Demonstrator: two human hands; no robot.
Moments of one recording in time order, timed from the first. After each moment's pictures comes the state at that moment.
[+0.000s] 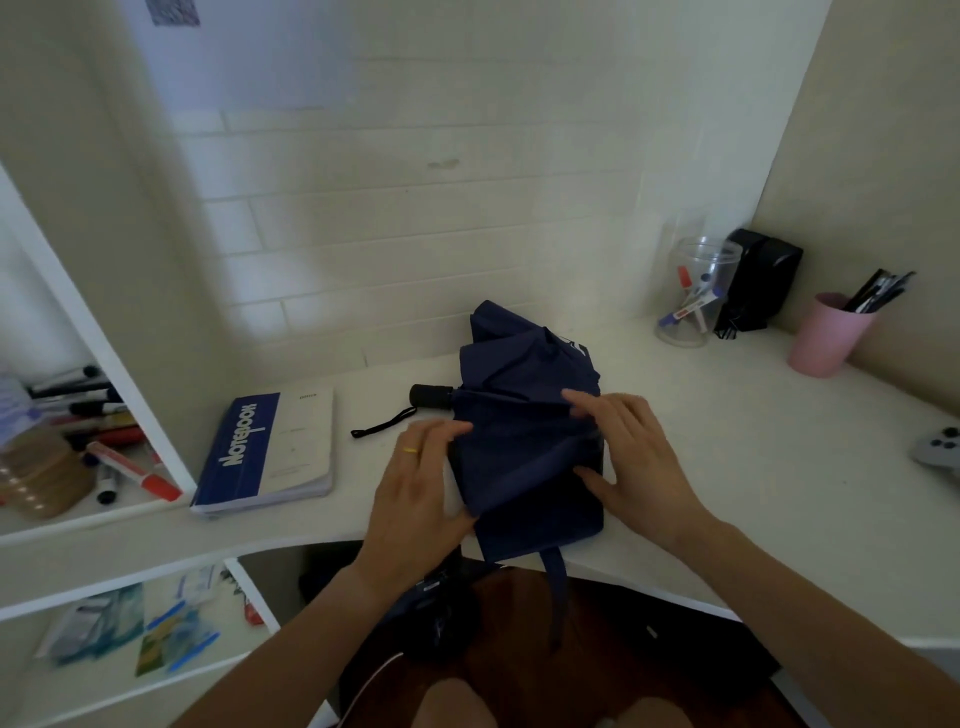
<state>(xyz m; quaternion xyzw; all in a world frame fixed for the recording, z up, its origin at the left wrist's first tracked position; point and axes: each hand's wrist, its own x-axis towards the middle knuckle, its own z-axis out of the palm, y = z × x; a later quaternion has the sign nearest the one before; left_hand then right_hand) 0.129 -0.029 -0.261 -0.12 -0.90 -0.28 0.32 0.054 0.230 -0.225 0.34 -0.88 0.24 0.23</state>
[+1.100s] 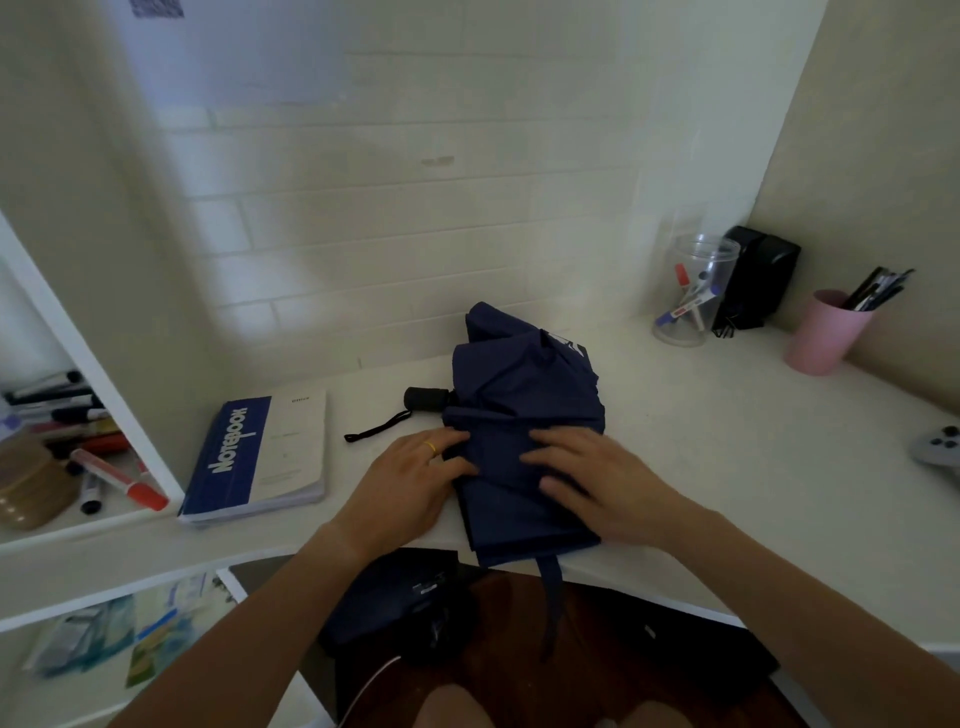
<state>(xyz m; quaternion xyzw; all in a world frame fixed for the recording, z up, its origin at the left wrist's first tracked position) 0.085 -0.069 -0.272 -0.24 -0.94 -0.08 0.23 0.040 0.220 -0.236 0.42 -0.89 0.14 0.07</state>
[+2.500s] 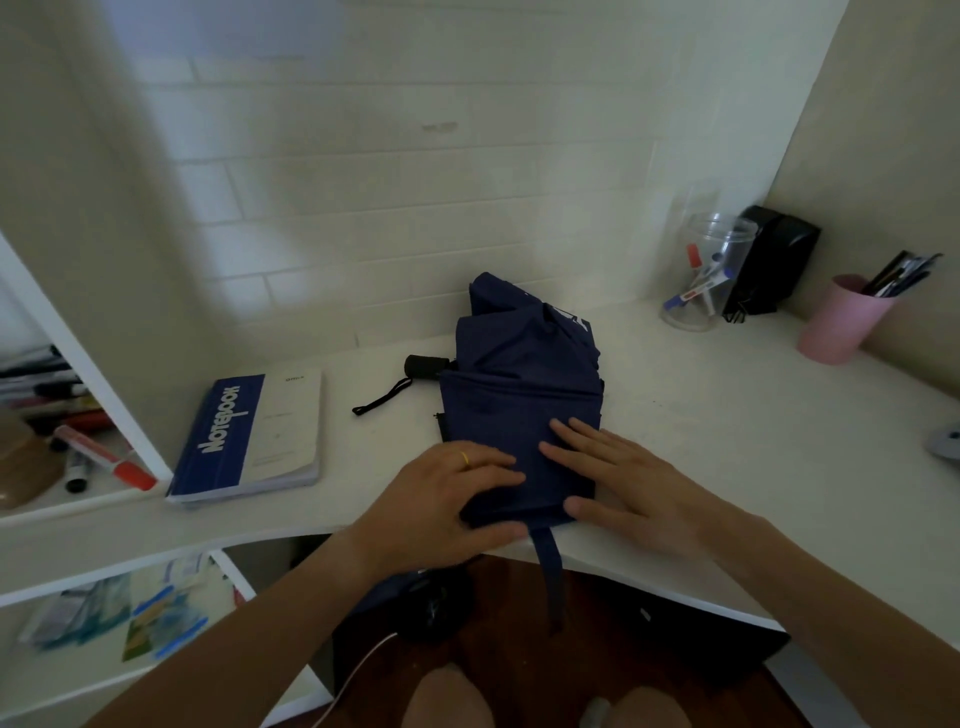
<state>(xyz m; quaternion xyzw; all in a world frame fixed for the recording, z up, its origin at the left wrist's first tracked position) 0.112 -0.030 -0.258 -0.27 -0.93 -0.17 0.17 0.038 0.248 -0.242 0.42 -0.90 0.12 -0.06</state>
